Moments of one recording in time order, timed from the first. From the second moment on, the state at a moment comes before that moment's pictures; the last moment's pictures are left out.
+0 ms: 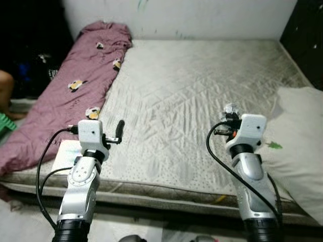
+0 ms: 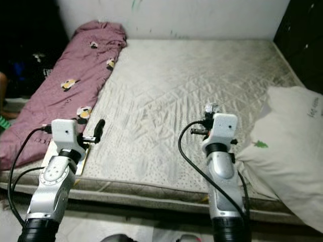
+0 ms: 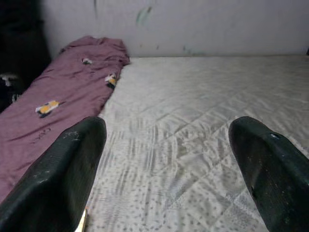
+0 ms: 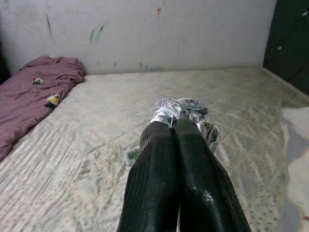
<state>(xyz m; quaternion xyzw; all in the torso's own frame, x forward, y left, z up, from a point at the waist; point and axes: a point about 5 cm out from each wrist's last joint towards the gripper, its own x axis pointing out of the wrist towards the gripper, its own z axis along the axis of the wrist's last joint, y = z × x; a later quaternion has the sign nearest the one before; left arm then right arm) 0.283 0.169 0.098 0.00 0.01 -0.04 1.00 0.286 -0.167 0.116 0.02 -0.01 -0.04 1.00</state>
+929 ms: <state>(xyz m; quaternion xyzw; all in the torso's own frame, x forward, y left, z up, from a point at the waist) 0.290 0.171 0.102 -0.01 0.00 -0.04 1.00 0.287 -0.177 0.119 0.03 -0.01 -0.05 1.00</state>
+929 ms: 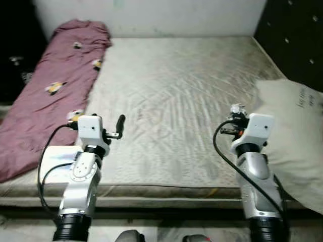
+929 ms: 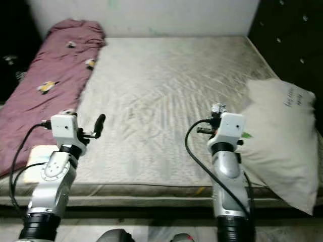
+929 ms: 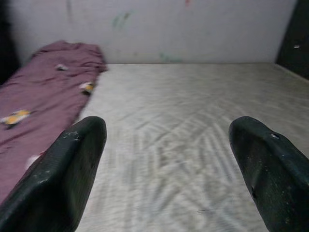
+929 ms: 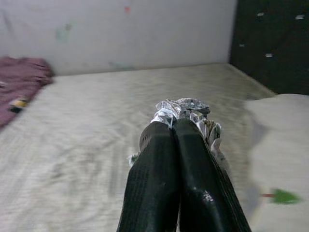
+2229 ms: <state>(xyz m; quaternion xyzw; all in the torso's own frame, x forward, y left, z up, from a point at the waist) 0.287 0.166 0.100 -0.02 -0.01 -0.07 1.00 0.287 -0.174 0.116 0.02 -0.01 -0.05 1.00</state>
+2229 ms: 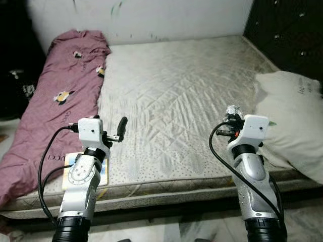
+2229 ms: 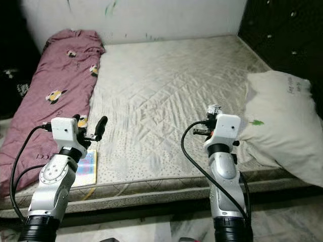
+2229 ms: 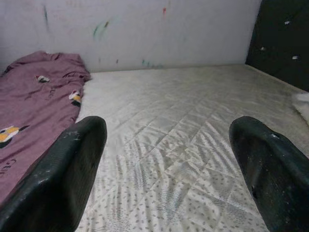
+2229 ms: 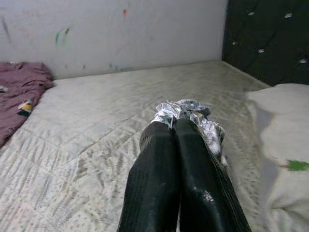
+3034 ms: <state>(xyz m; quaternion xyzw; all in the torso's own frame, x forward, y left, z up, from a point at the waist) 0.290 0.169 0.103 -0.02 -0.02 -0.06 1.00 0.288 -0.176 0.115 0.02 -0.01 -0.06 1.00</state>
